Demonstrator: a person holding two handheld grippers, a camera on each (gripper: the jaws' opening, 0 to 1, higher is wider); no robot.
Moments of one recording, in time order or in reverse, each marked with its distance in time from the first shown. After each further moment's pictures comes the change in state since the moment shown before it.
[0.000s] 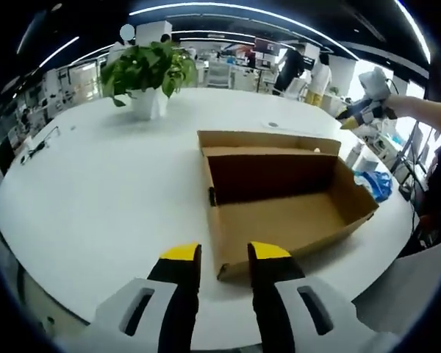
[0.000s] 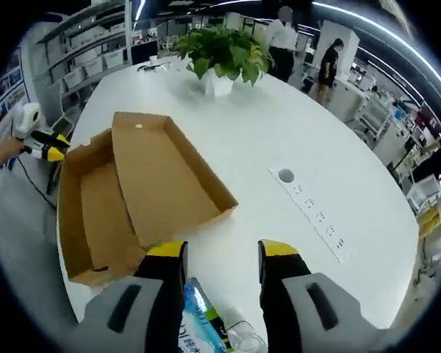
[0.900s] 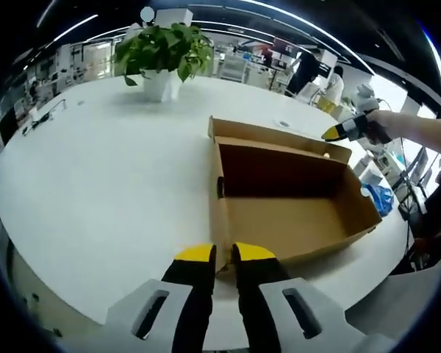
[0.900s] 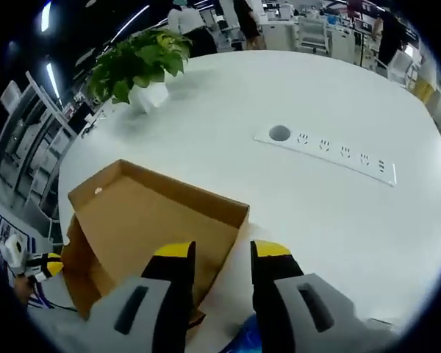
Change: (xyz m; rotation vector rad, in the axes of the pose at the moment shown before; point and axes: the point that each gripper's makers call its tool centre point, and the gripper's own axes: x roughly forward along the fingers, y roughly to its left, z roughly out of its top) left arm 0.013 0.000 -0.006 -0.095 0.024 -0.005; right arm 0.082 0.009 -0.013 0.539 0.066 -0.027
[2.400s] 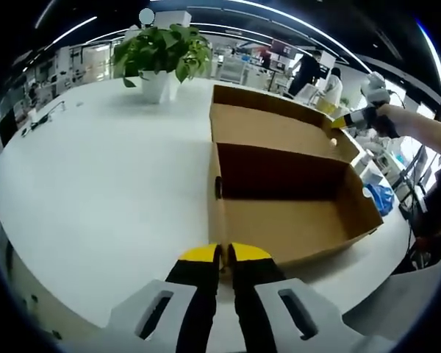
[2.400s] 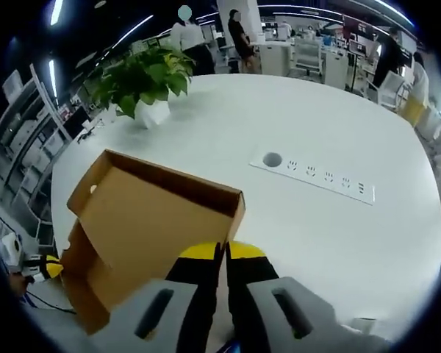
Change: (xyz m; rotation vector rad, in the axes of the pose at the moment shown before) left arm 0.003 -0.001 -0.002 0.006 -0.019 -0.002; right arm -0.053 0.014 0.024 -0.109 -0.144 -0.075
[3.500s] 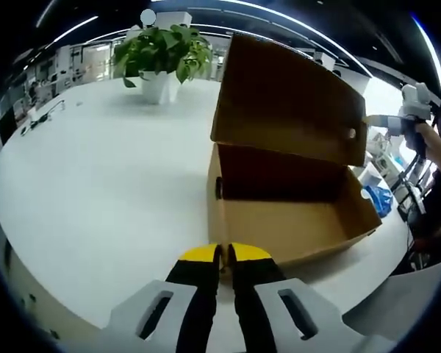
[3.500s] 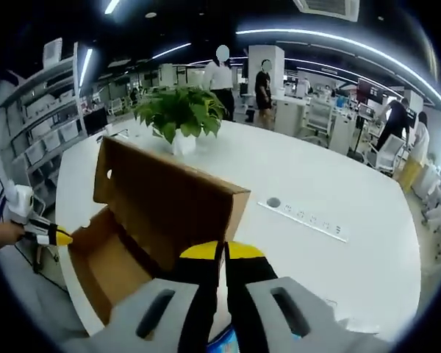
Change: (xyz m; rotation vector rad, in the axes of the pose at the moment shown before) left arm -0.001 0.001 0.000 -0.006 -0.007 -0.011; right arm -0.088 0.045 -0.007 -0.232 -0.273 -0.023
